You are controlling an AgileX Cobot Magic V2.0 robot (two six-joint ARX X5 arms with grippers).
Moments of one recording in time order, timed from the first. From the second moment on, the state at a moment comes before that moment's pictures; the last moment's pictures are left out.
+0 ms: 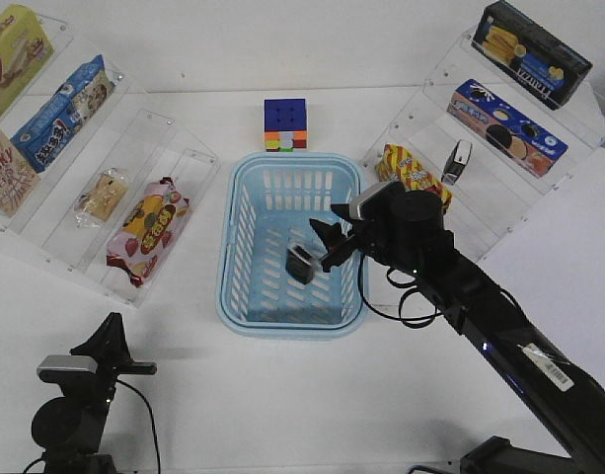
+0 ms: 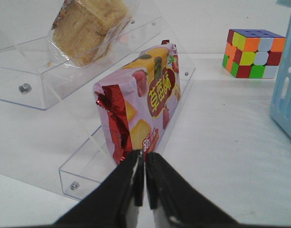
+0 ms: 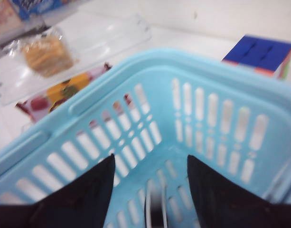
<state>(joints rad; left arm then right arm) -0.03 0.01 0.03 0.04 0.03 -0.05 0.46 1.32 1.15 -0.22 -0.33 0.10</state>
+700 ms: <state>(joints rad) -0.03 0.31 0.48 -0.12 0.08 -0.40 0.26 0.75 0.62 -0.01 -0.10 0.09</state>
